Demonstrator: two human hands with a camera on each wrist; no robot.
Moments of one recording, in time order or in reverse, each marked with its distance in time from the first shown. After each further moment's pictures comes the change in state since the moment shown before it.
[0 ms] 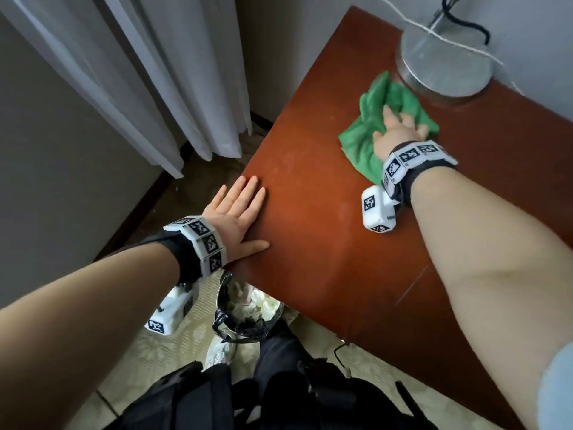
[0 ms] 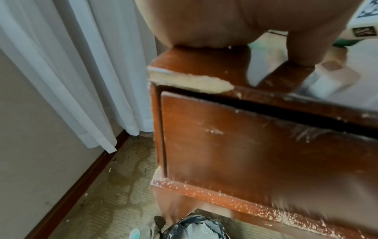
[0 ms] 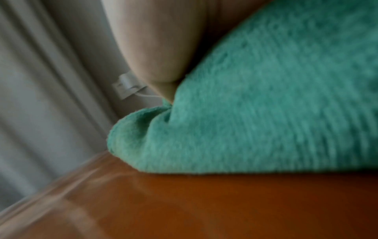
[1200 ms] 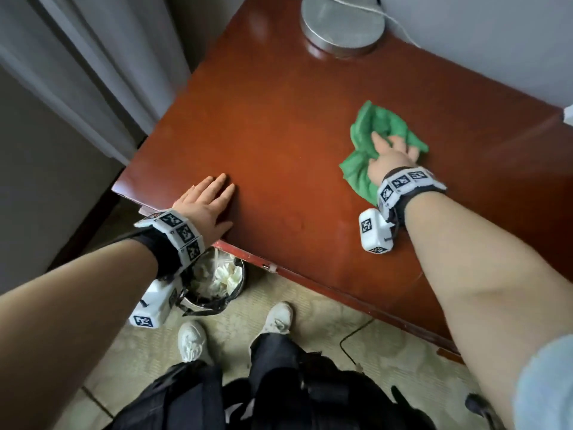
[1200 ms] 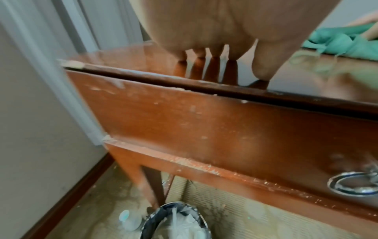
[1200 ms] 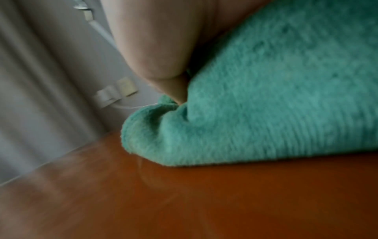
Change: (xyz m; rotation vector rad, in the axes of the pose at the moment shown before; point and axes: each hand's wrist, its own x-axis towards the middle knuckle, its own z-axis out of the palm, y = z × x) left_hand -0.041 0.136 0.036 -0.031 0.099 -0.120; right_hand -0.099 0.207 0.022 0.070 0.039 0.005
